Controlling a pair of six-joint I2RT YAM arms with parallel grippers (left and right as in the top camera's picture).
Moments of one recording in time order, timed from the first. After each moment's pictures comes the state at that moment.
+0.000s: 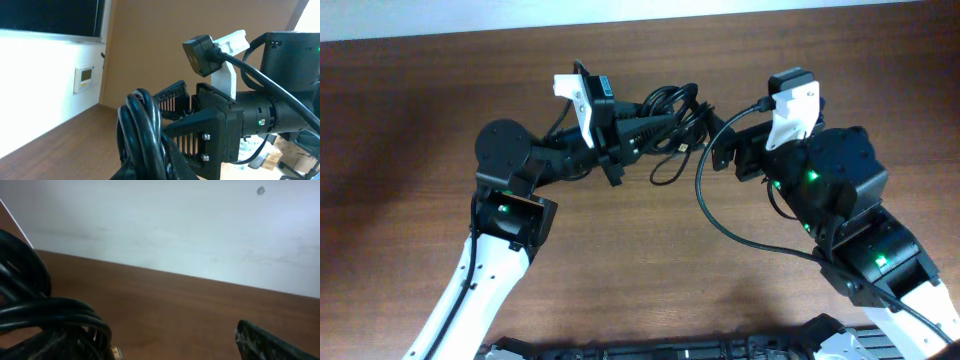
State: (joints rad) left arm -0.38 1.25 0.99 0.50 0.93 -0.40; right arm 0.46 0.97 1.11 -0.38 0.13 0.11
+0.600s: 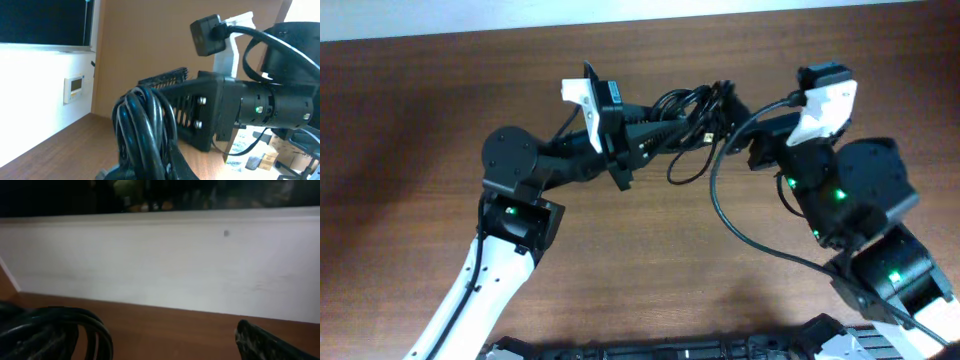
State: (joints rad) left arm -0.43 1.25 1.00 0.55 0.92 -0.41; right arm 0.47 0.91 1.11 -0.25 0.26 0.11
